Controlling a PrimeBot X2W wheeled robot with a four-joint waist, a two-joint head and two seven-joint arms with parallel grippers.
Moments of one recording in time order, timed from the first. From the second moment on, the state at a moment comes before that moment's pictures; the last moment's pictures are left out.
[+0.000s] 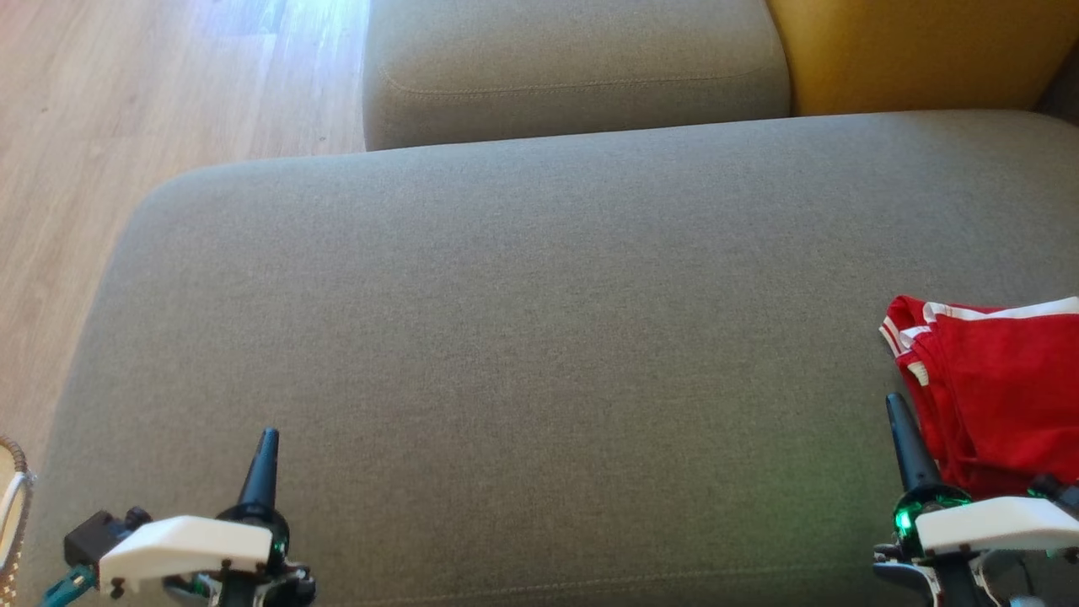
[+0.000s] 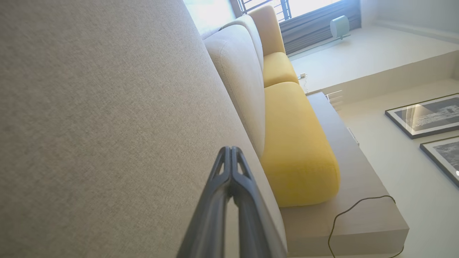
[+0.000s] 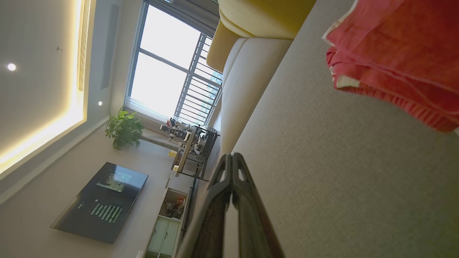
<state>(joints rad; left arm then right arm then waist) 0.06 0.07 -0.06 0.24 -1.24 -0.06 -0.02 0.04 -0.04 -0.12 0.25 1.17 0.13 0.01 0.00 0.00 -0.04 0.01</state>
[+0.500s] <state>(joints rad) 0.01 0.07 -0.01 0.25 -1.42 -0.09 0.03 -0.01 -0.04 -0.13 0.26 1.37 0.13 0.06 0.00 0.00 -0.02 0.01</state>
